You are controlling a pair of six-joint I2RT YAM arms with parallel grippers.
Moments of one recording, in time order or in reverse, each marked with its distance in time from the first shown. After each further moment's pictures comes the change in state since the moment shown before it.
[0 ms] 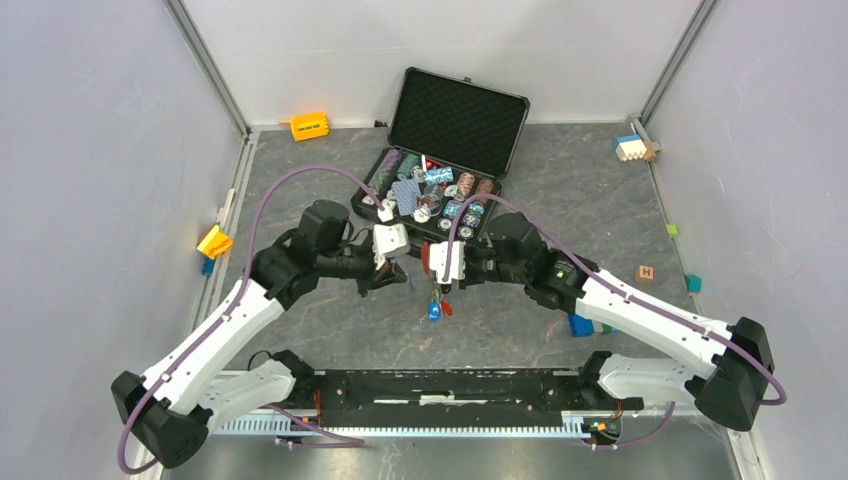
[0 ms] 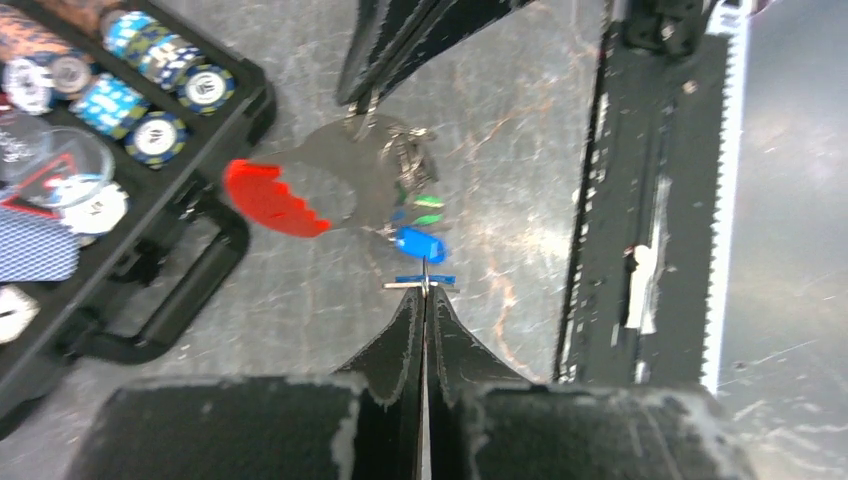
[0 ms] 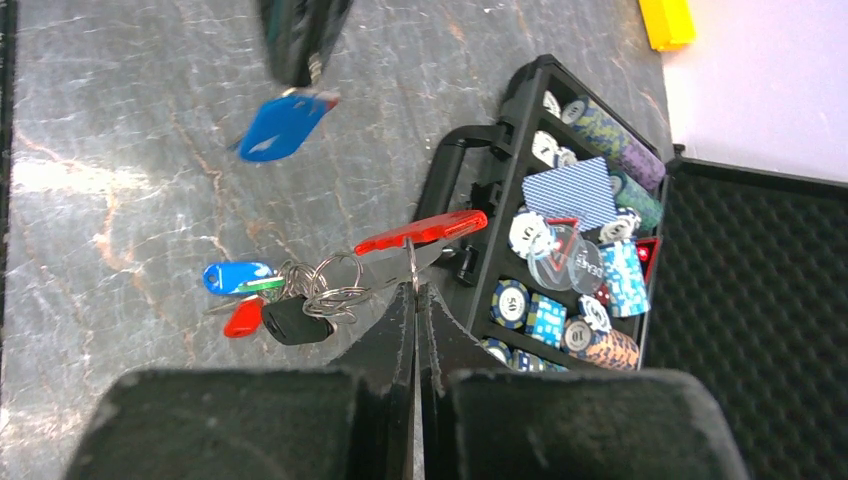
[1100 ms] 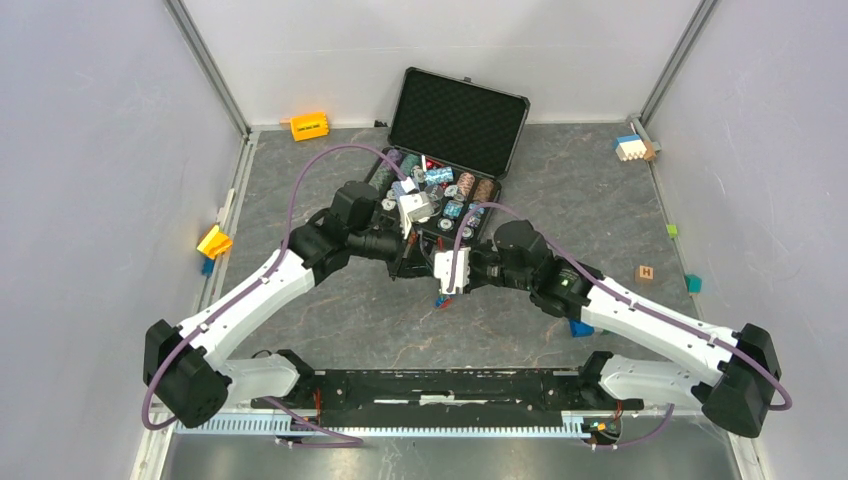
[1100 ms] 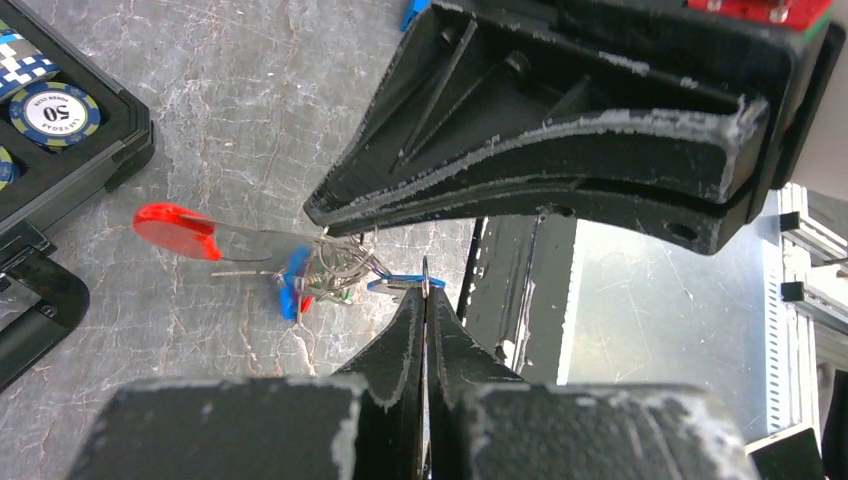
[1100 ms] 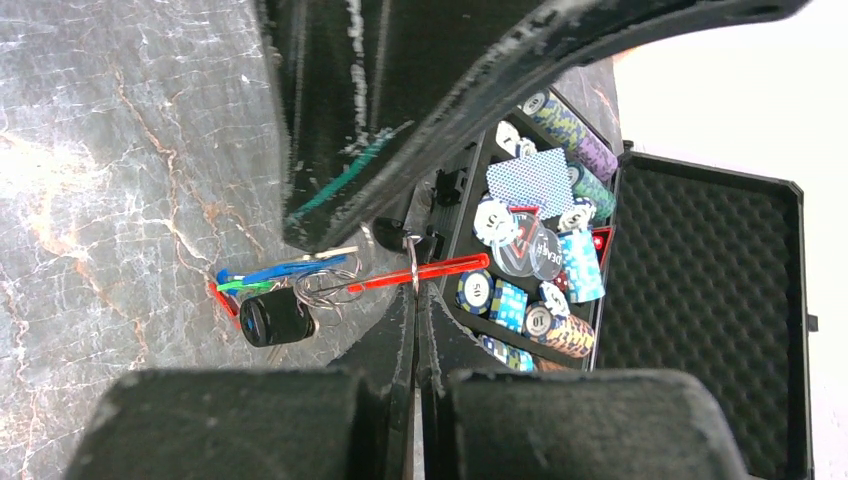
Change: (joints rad) left arm -0.034 0.249 0.055 0.246 0.179 -0.469; right arm 0.009 -0.050 -0.066 0.071 0.077 -0.064
